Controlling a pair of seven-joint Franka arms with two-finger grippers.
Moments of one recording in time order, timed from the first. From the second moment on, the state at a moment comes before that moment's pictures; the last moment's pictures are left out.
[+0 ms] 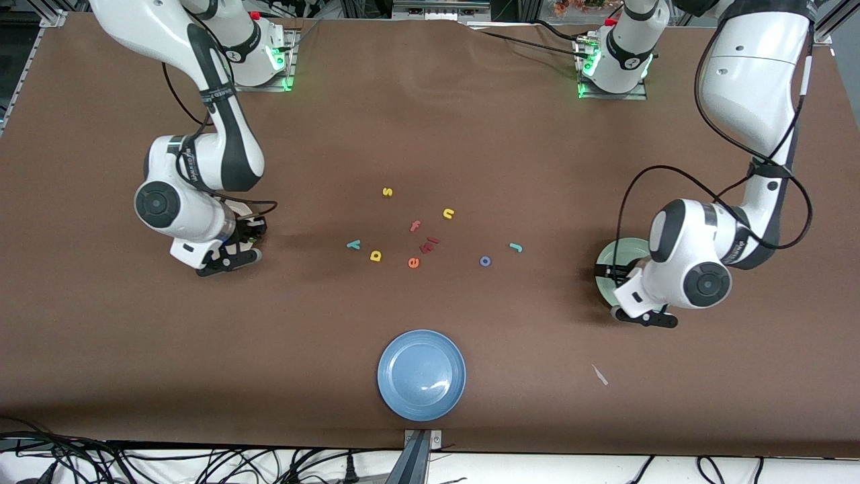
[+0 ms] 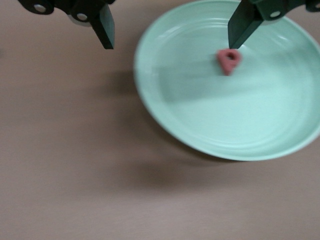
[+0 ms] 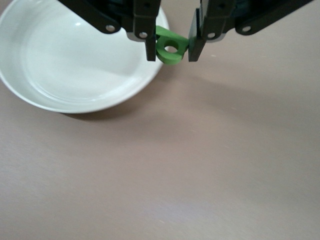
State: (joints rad) left arm -0.06 0.69 -0.12 -1.52 0.05 1.91 -0.10; right arm 0.53 0.41 -0.39 -2.02 0.18 2.23 -0.30
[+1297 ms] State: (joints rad) left arm -0.20 0.73 -0.26 -1.55 0.04 2.04 -1.01; right arm 0.58 0.40 -0.29 -2.03 0.29 2.32 -0.02
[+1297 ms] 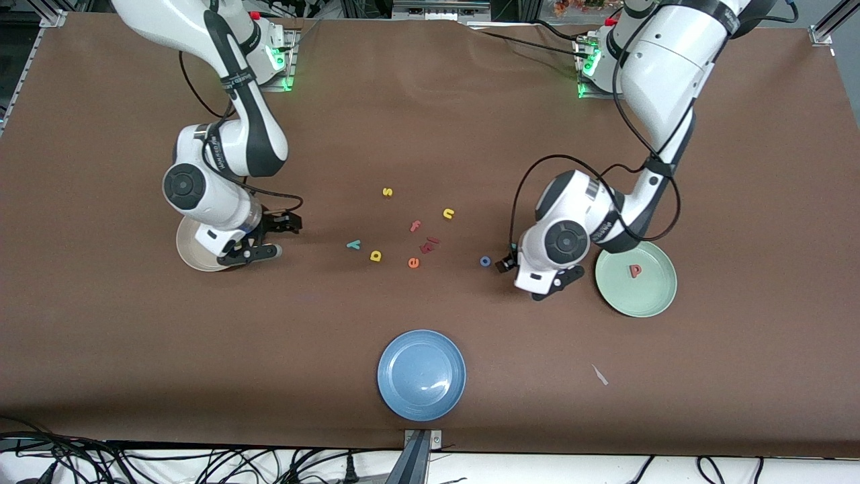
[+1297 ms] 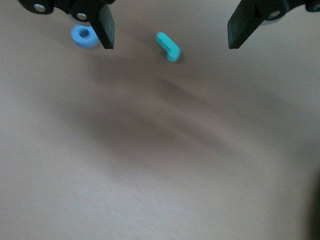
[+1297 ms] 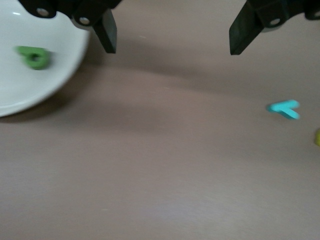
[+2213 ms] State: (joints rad) left arm -0.20 0.73 -0.27 -1.68 0.04 2.19 -1.36; right arm 0.72 0.64 -0.24 -1.80 0.29 2.38 0.40
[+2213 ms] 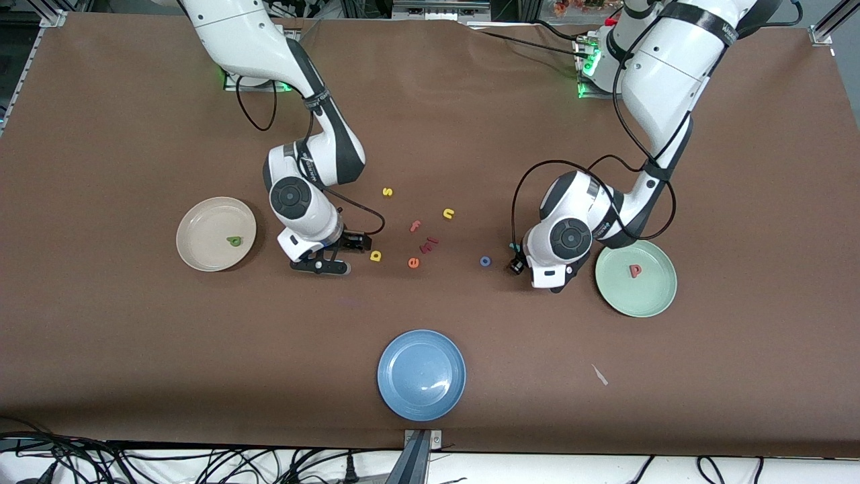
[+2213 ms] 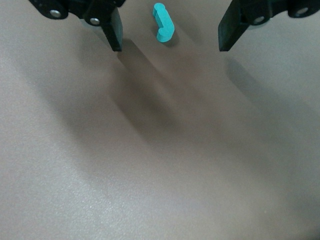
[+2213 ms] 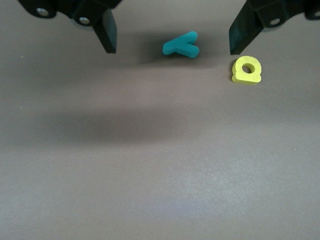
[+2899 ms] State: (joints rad) left arm -0.20 0.72 -0.30 -1.71 0.04 2.22 -1.45; right arm 0.75 0.67 -0.24 -1.79 0.26 2.38 0.40
